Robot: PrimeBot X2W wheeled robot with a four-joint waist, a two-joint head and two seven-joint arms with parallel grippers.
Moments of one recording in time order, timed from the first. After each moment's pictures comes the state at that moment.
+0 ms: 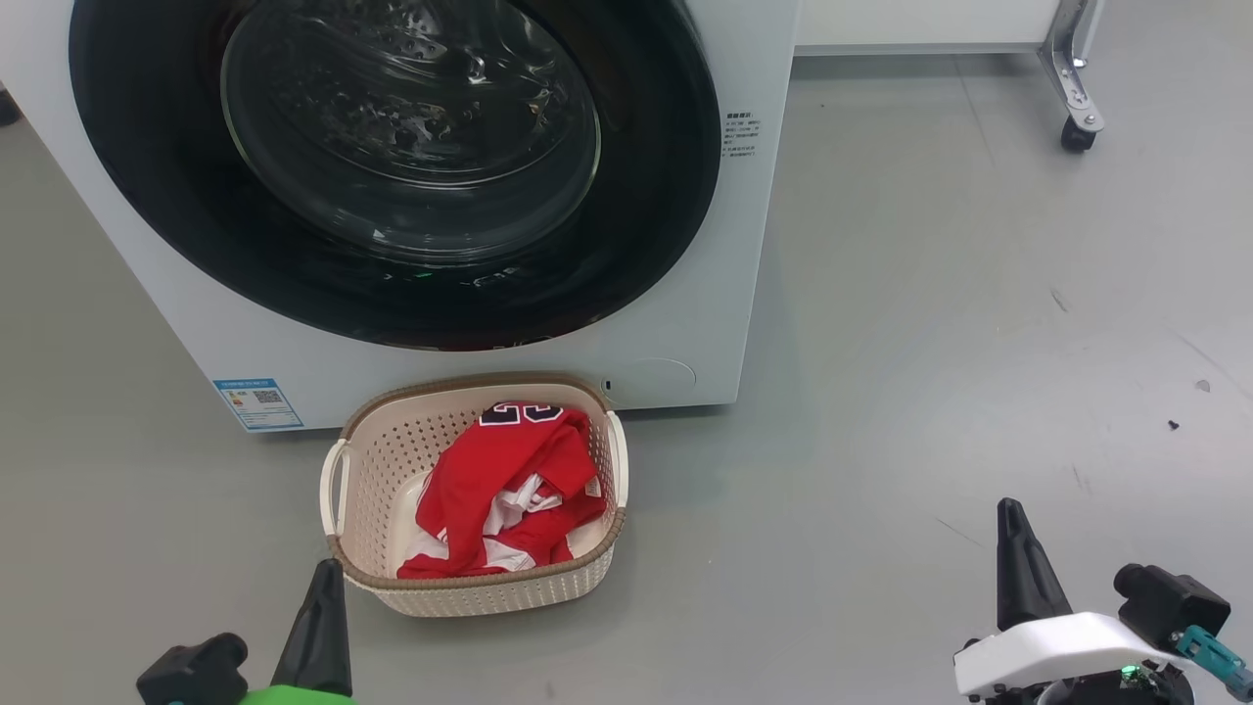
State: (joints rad) left arm 0.12 0.06 -0.19 0.10 -0.62 0.01 -0.17; right arm 0.11 -0.04 0.12 0.14 0.61 0.04 -0.20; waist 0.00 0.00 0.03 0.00
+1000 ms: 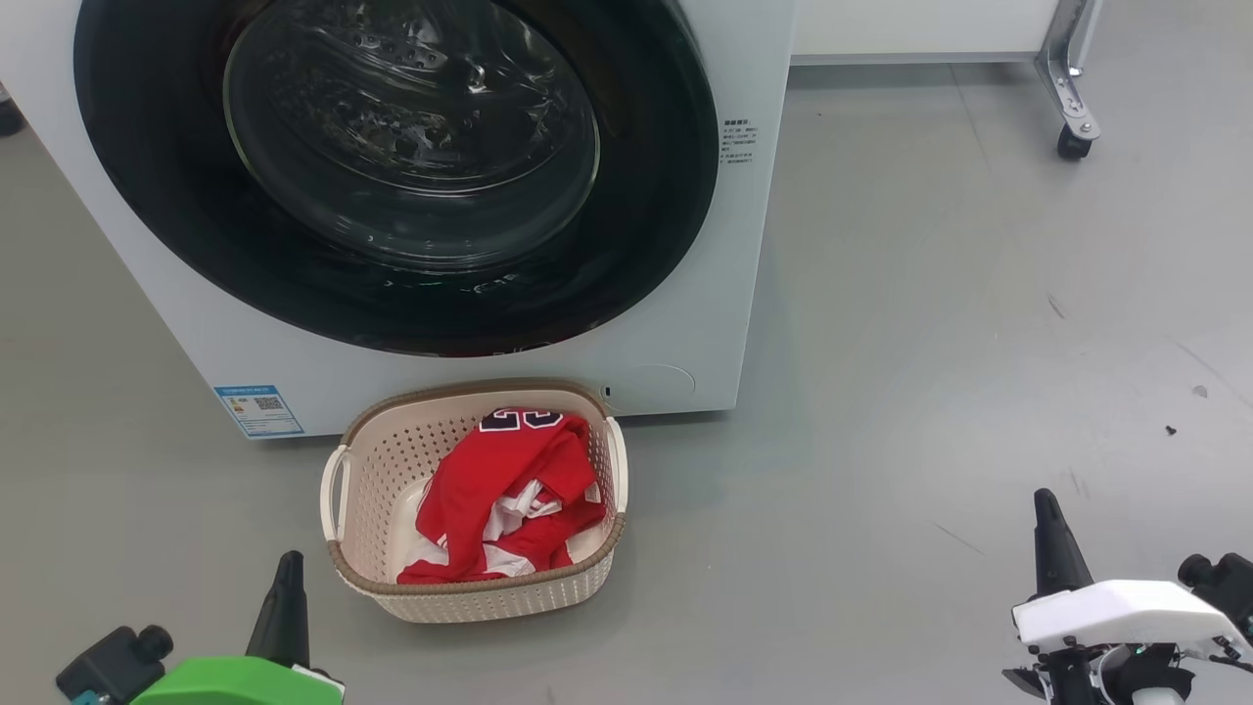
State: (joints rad) left arm 0.07 0.08 -0.12 0.15 -1.02 -0.03 -0.08; right arm 0.06 -0.06 0.06 0.17 1.02 0.06 -0.11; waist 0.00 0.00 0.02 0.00
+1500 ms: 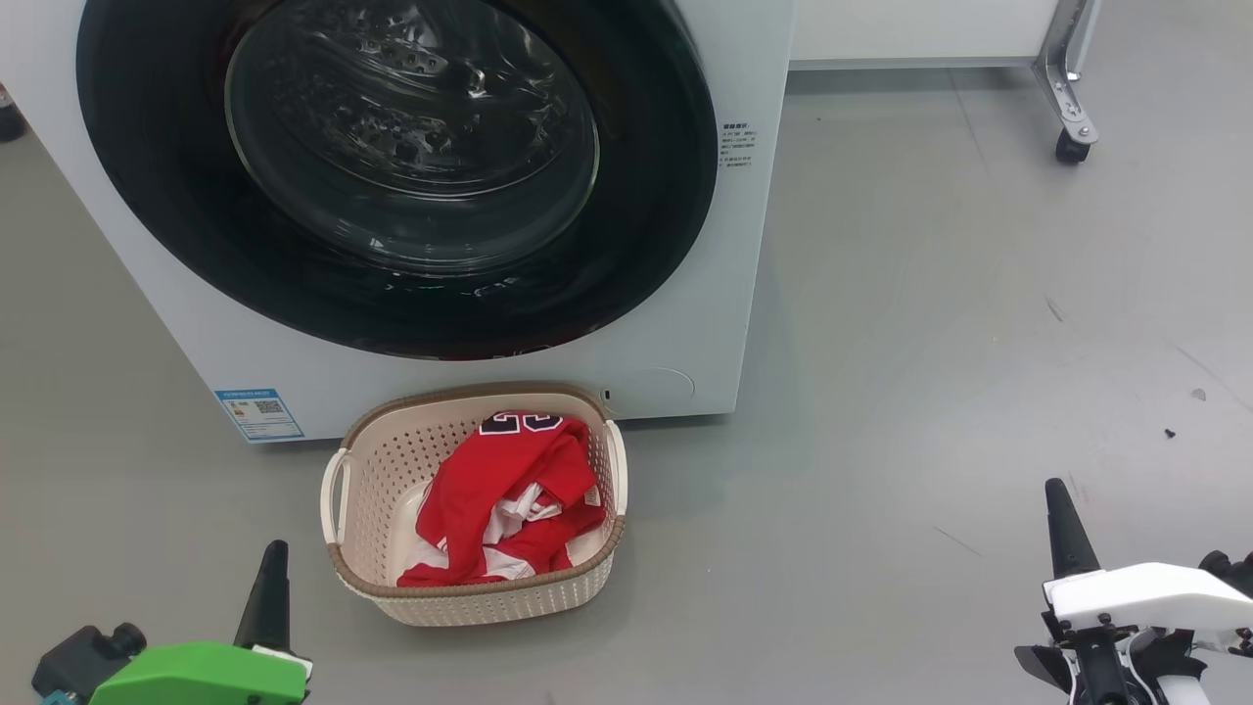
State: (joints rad) left arm 0.04 0.08 -0.09 0.18 -1.22 -0.06 -0.04; right arm 0.03 -0.08 0.03 0.20 1.23 0.08 -0.07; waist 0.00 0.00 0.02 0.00
